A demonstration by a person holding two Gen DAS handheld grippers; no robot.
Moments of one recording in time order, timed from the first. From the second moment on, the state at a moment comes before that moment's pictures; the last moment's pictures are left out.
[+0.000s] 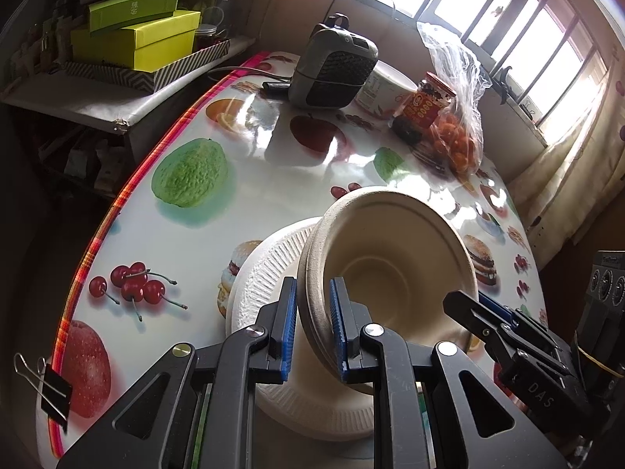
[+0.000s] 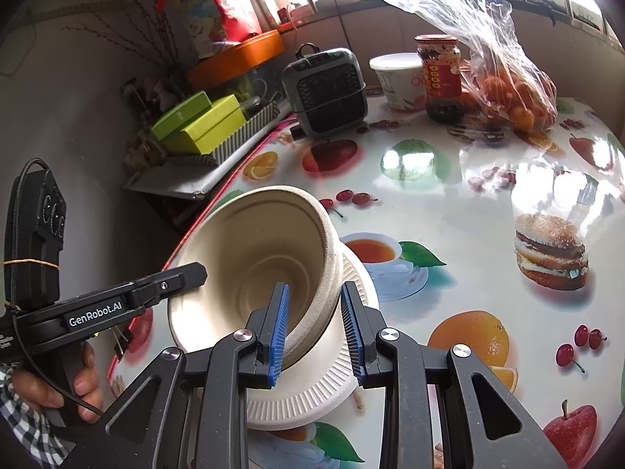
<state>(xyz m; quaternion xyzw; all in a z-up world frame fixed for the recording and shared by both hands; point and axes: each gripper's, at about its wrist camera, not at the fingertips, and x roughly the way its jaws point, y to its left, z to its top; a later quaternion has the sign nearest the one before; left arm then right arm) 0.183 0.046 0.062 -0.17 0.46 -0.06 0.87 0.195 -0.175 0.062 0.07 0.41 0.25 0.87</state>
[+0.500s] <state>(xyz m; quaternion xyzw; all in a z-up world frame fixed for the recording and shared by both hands) 0.182 0.049 0.059 -0.17 0.46 -0.06 0.87 0.195 -0.172 0.061 0.06 0.41 0.25 0.87</state>
